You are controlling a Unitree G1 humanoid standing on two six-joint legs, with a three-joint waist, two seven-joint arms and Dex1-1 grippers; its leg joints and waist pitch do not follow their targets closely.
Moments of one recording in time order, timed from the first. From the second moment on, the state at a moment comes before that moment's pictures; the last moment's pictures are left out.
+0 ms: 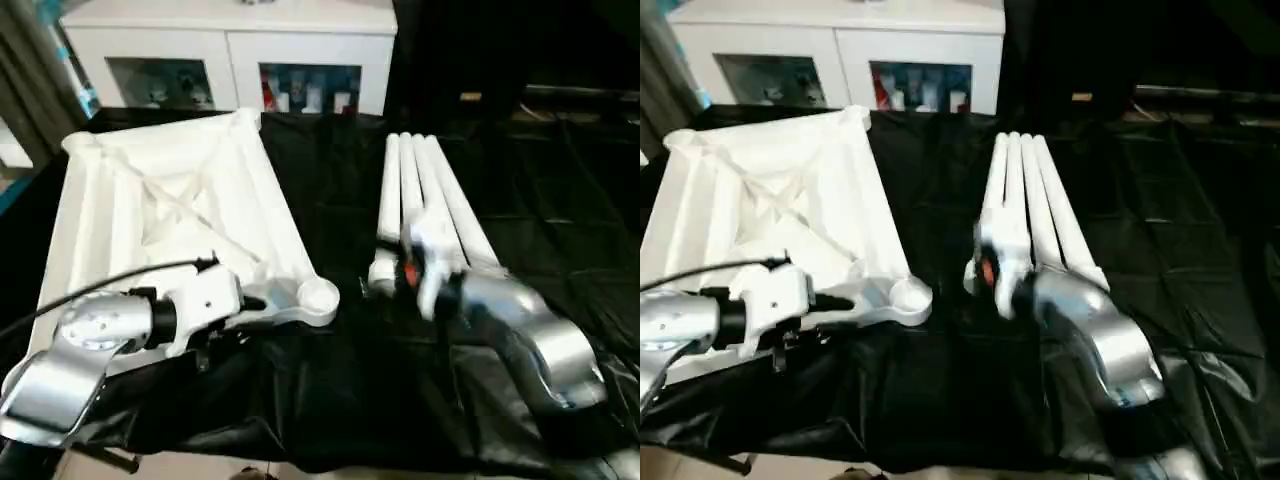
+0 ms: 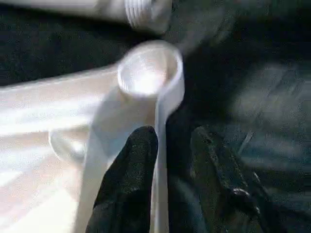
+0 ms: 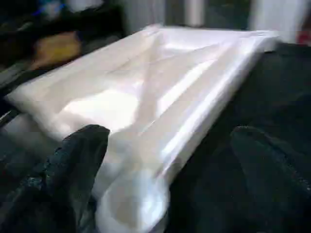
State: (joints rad) left arm -0.17 0.65 -0.12 -0.21 -0.10 0.30 -1.04; right arm -0.44 -0.25 0.12 -0.01 0.35 0.58 0.61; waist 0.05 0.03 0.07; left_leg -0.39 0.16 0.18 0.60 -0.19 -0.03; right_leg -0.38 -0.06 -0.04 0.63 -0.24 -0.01
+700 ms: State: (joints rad) left arm -0.21 0.66 -0.07 -0.34 -0.26 0.52 -1.03; right arm -0.94 -0.08 0.01 0.75 0.20 0.68 0.11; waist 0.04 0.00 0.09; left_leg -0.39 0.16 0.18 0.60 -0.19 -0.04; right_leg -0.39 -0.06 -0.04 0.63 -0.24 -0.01
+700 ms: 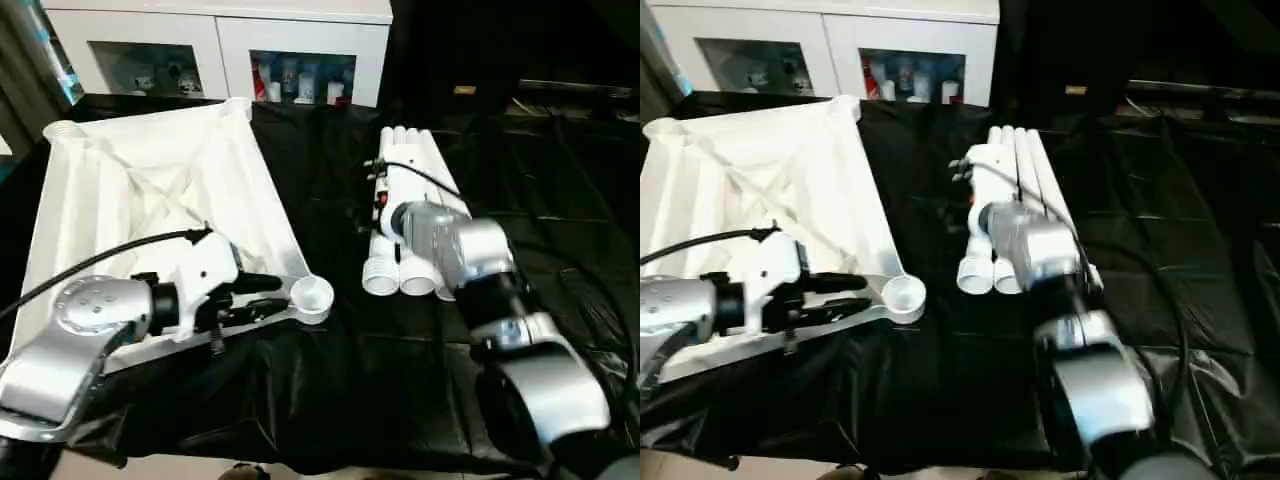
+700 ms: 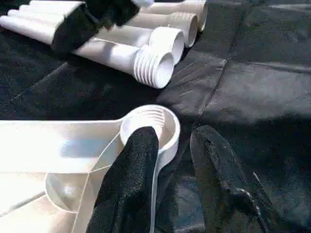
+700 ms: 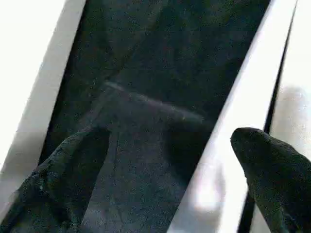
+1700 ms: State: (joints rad) left arm -0.28 0.74 -0.12 -0.34 -0.24 0.56 -1.02; right arm -1.05 -0.06 -0.01 1.08 0.15 0.67 0.11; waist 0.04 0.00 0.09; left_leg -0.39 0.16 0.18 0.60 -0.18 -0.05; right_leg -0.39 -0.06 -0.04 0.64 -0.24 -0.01
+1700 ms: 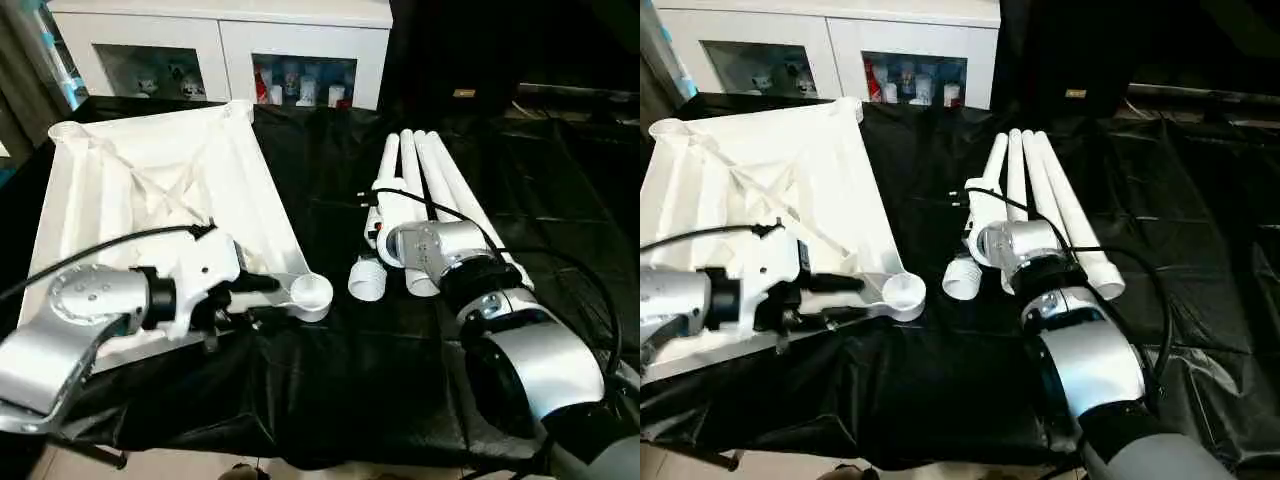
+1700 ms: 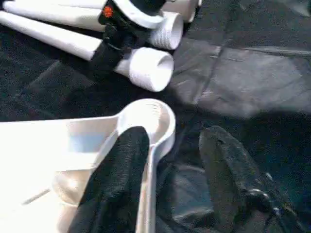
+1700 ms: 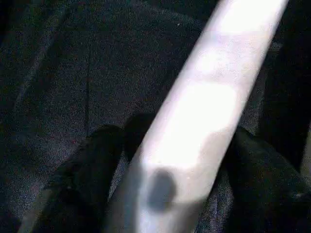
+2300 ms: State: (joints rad) left arm -0.36 0.69 -0.13 -0.26 -0.21 0.58 -0.94; right arm -1.05 -0.09 -0.10 1.11 0.17 0.65 0.07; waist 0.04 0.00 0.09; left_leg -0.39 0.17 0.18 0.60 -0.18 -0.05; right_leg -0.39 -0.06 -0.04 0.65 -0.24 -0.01
